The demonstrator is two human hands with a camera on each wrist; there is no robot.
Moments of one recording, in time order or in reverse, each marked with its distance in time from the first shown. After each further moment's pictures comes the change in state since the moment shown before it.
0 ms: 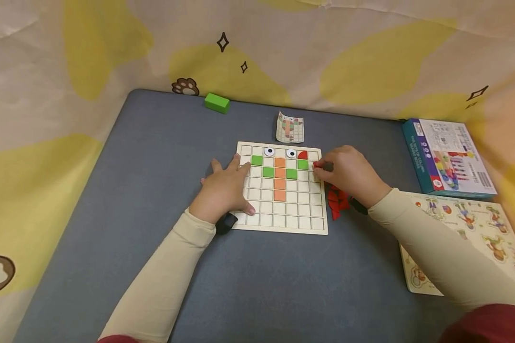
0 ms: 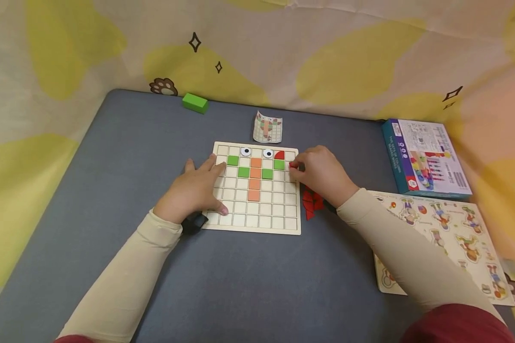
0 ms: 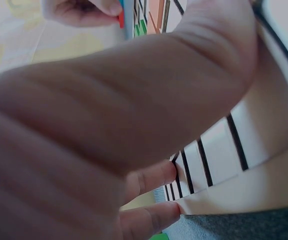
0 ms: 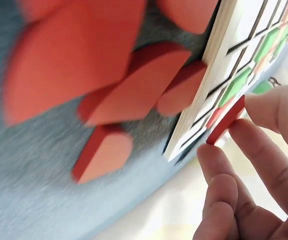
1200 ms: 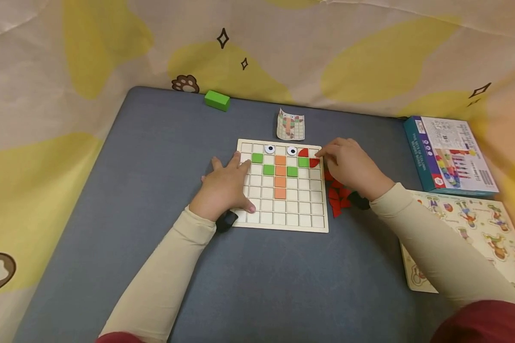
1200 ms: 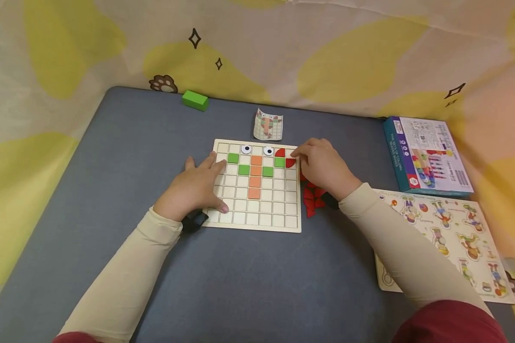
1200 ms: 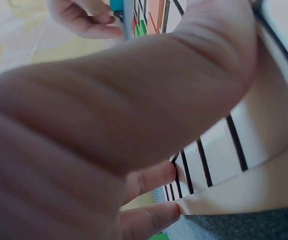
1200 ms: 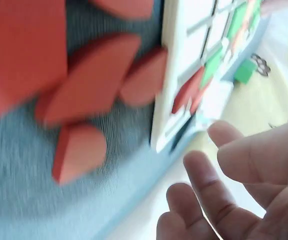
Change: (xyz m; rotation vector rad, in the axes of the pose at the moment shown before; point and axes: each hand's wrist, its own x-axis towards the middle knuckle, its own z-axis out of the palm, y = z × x) left_hand 0.003 -0.002 0.004 0.008 0.017 0.008; right_hand 0.004 0.003 -0.005 0.076 -0.074 0.071
